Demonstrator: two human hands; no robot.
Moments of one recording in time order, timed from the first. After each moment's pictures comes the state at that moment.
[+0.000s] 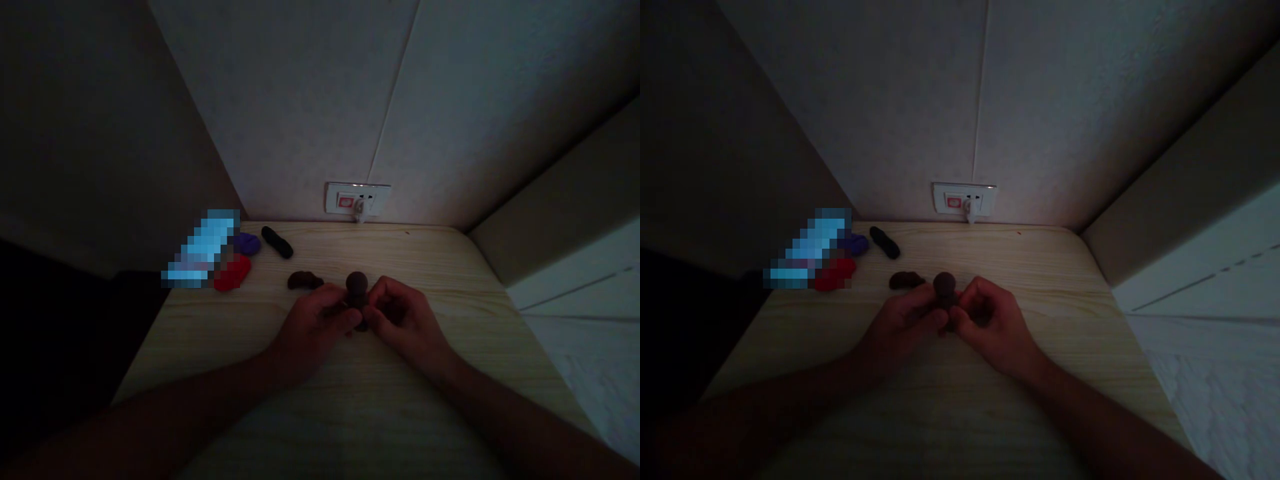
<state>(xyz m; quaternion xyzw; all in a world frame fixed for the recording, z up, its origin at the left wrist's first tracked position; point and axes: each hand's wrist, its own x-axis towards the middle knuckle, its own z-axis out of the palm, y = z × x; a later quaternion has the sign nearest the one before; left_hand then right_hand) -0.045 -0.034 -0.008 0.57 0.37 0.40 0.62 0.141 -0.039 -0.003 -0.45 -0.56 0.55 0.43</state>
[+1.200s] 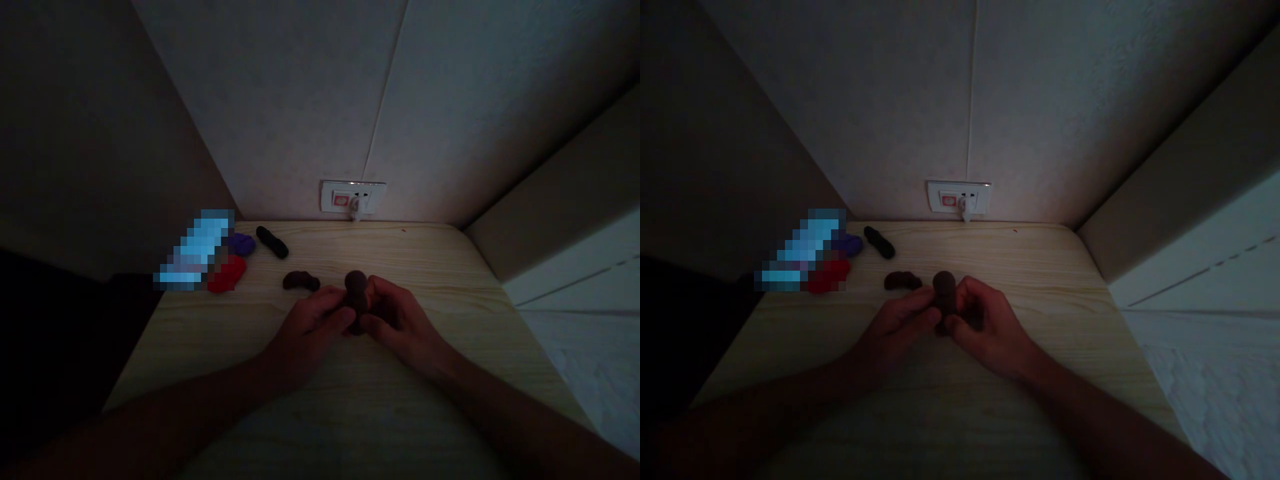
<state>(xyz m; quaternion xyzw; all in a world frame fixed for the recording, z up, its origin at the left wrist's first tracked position) -0.048 -0.034 -0.007 0.62 0.34 0.38 0.59 0.142 -0.039 -0.001 -0.42 -0.56 0.59 0.40</state>
